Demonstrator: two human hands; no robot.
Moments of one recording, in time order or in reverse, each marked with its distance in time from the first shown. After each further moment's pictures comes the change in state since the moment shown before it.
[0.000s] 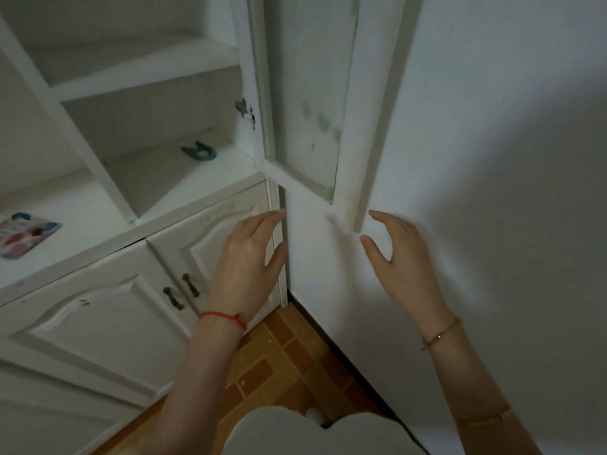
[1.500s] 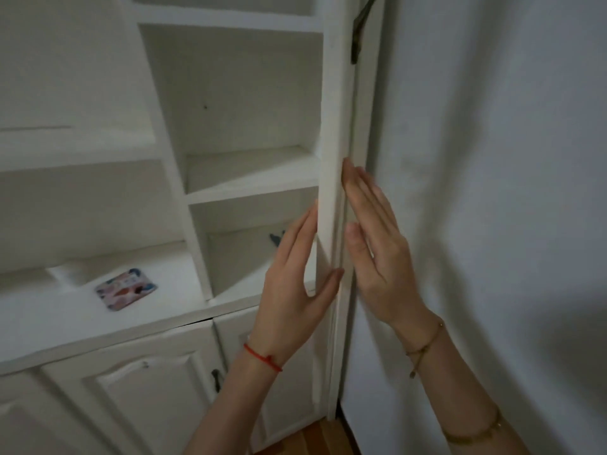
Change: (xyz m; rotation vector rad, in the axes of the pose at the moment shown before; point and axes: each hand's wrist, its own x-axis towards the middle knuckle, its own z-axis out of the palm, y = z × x) left_hand 0.123 0.006 -0.063 -0.163 0.479 0.104; right_hand 0.181 -0.154 0.027 0.508 0.067 -0.834
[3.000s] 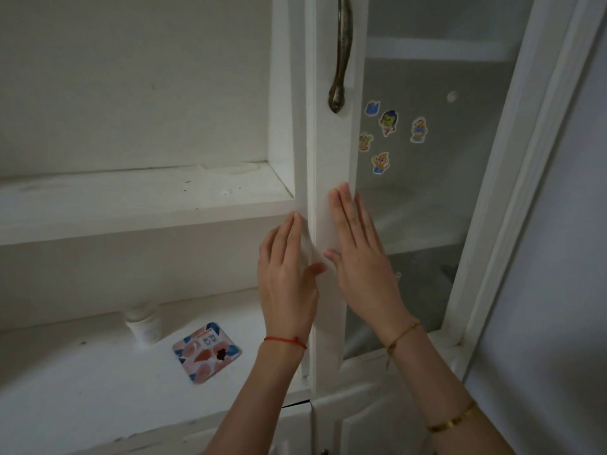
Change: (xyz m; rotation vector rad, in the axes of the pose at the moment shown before) left_hand 0.085 -0.250 -0.133 0.475 0.308 -0.140; right_hand 0.132 0.036 0.274 -0.413 -0.191 0.022
